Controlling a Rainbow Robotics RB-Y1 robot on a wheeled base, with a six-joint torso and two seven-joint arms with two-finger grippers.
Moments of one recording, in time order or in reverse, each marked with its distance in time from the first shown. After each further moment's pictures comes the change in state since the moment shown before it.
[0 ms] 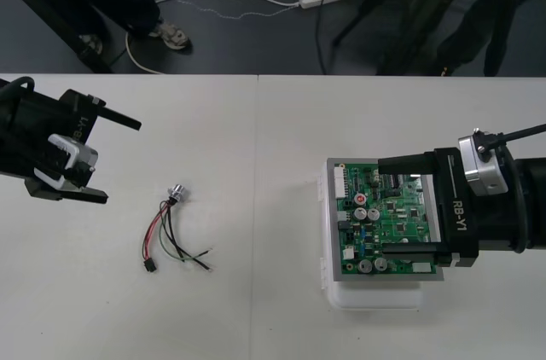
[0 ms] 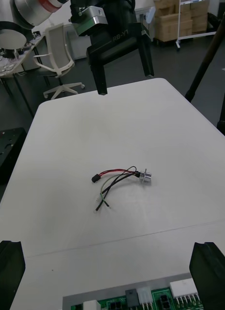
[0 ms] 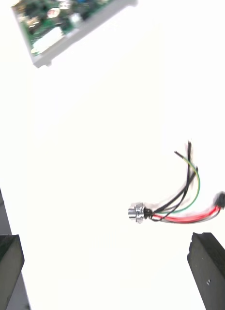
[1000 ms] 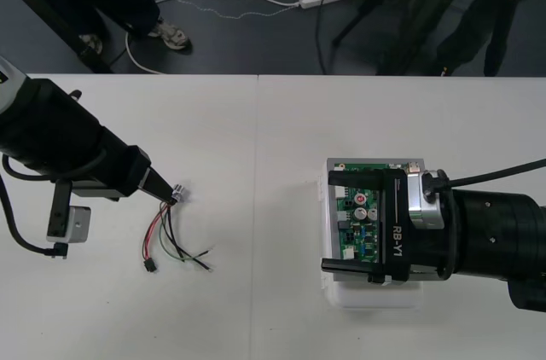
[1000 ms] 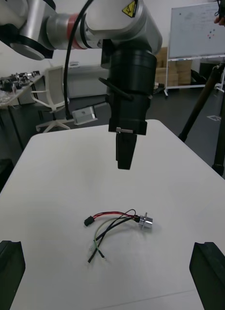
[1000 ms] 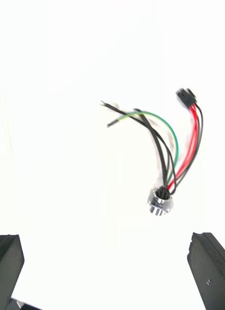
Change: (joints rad) right arm 0.086 0.009 0.257 0.034 -0.072 0.290 0.294; left arm -0.327 0.156 -0.623 0.178 -0.070 0.121 -1.005
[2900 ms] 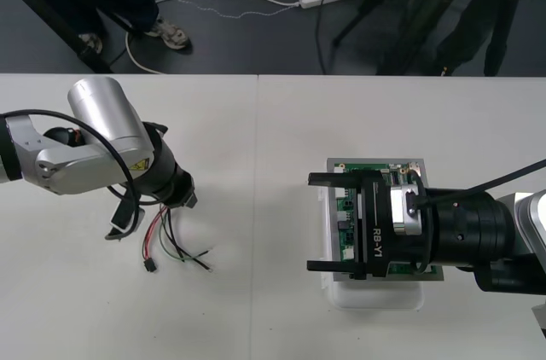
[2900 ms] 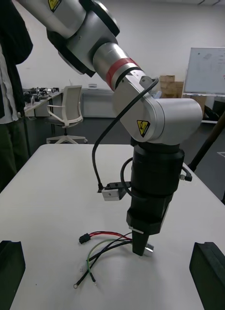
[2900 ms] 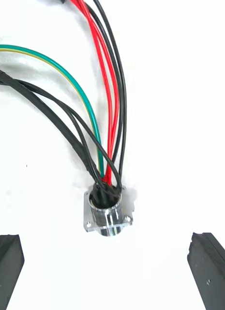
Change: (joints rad) right arm -0.095 0.124 0.019 0.220 -0.050 -0.146 0.267; left arm -0.389 -0.193 -0.749 0.296 -0.479 0.348 0.000
